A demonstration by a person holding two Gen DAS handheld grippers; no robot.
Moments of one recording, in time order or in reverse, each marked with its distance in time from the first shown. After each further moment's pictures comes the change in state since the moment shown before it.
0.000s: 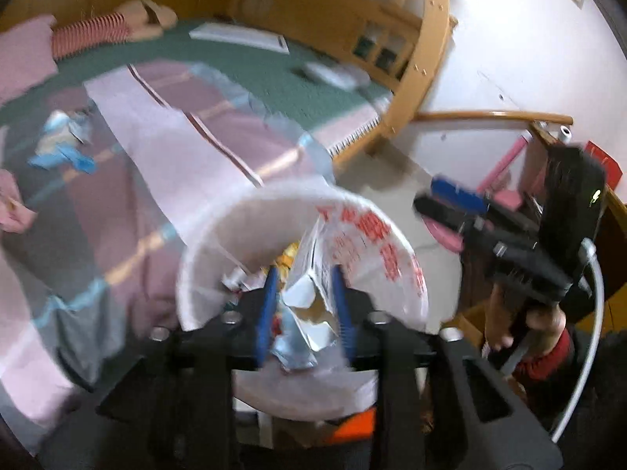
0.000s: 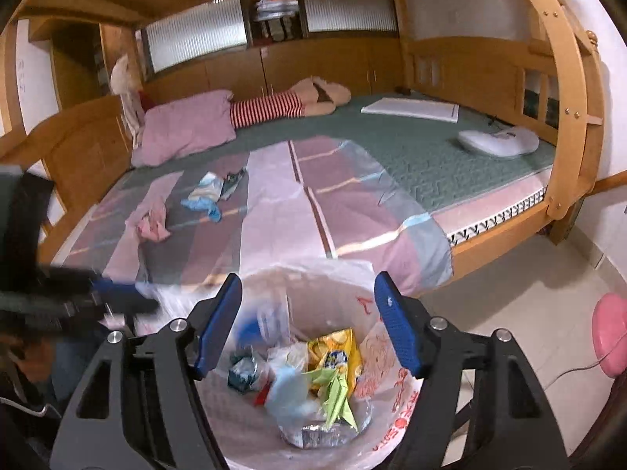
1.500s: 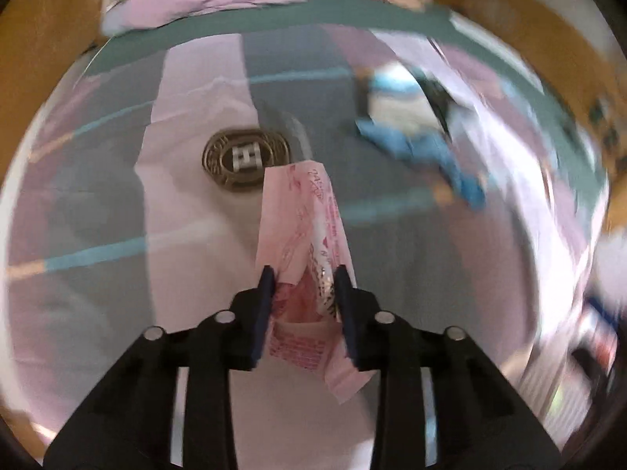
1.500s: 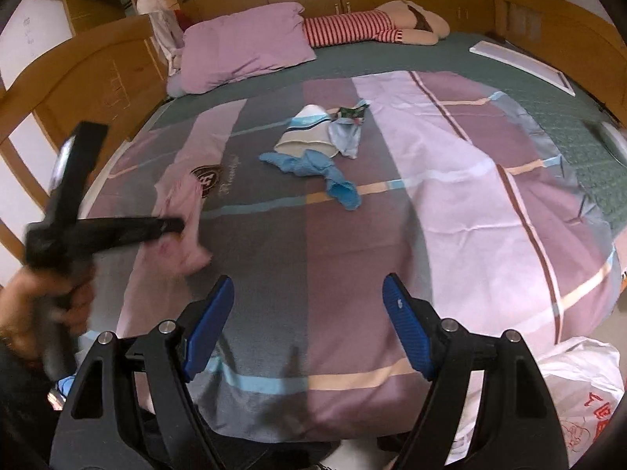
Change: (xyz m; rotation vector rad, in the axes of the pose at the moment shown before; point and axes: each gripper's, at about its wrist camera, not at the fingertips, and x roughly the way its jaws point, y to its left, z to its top) left arm -0.034 0.340 0.036 -0.355 0.113 0.613; right arm 0.242 0.208 0.055 -0.078 0.318 0.175
